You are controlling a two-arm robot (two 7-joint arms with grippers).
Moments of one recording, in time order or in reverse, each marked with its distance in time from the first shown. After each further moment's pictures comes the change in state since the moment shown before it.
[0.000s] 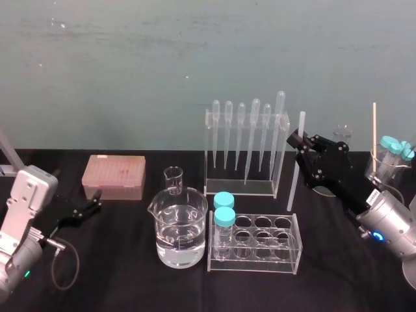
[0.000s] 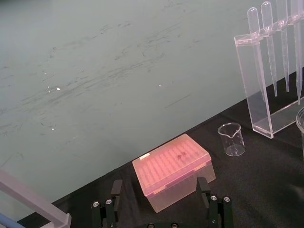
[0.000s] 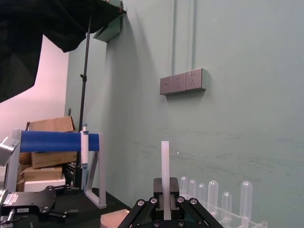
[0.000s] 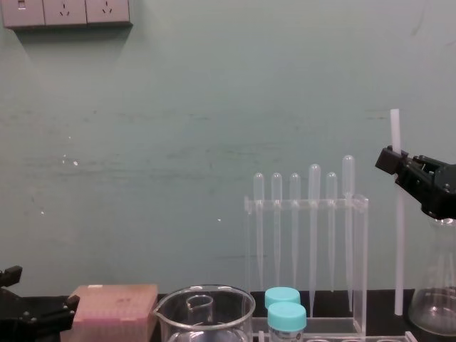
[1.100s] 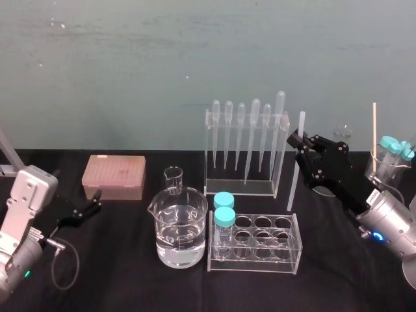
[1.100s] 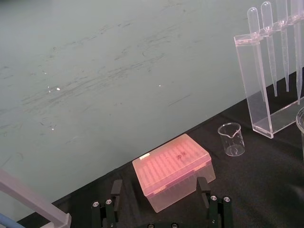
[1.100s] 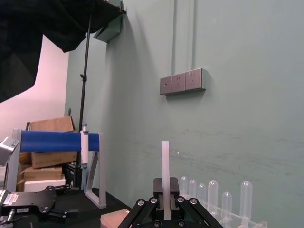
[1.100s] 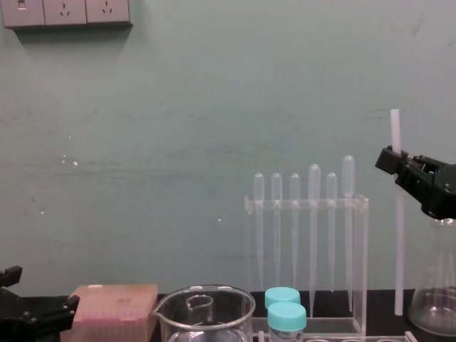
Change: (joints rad) left arm 0.000 0.000 0.000 0.000 0.000 0.000 0.000; right arm 0.000 0.000 0.000 0.000 0.000 0.000 0.000
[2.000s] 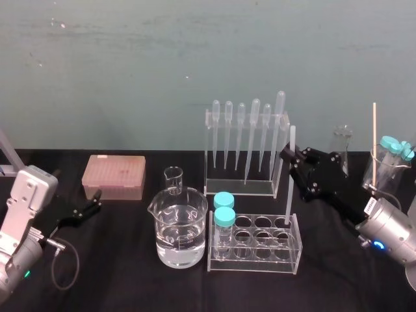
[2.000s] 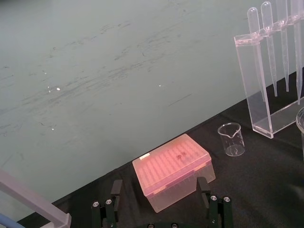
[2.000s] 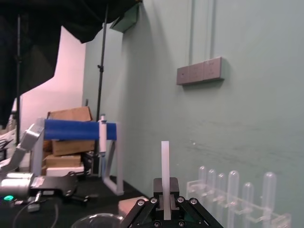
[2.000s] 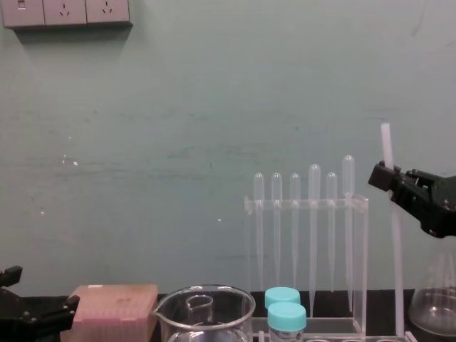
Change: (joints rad) left arm 0.000 0.000 0.000 0.000 0.000 0.000 0.000; right arm -0.013 0.008 0.005 -0.010 -0.016 0.037 0.067
